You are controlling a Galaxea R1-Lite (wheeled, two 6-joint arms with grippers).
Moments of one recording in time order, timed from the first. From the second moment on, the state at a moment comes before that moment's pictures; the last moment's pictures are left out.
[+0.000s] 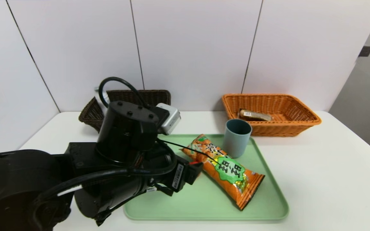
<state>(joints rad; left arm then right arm) -0.89 1.64 -0.93 -0.26 0.22 -0.16 0.19 1.16 -1.42 0.94 -0.02 -0.11</state>
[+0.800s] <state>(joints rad) -0.89 1.84 -1.27 0.19 0.22 -0.27 0.18 1.16 -1.33 0.94 -0.02 -0.11</state>
